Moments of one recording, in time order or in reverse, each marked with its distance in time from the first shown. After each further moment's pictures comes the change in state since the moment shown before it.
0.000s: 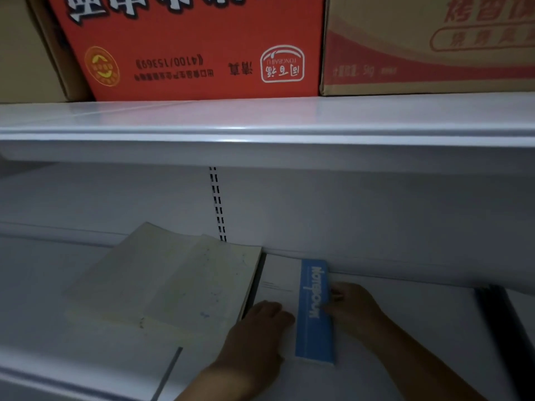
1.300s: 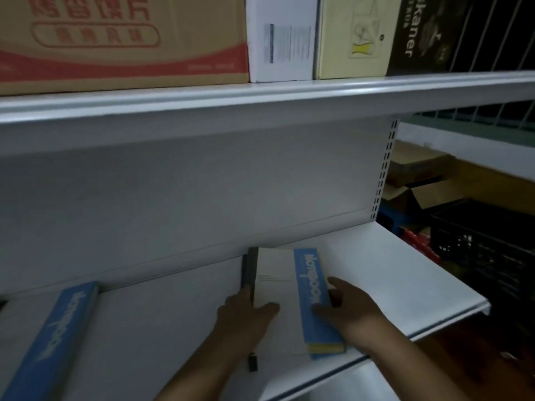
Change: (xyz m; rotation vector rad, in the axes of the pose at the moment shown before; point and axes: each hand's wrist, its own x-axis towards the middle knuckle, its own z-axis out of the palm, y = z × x) left_hand 0.095 0.322 0.100 -0.742 -0.258 -0.119; right_hand -0.160 0.204 -0.270 0.150 0.295 0.203
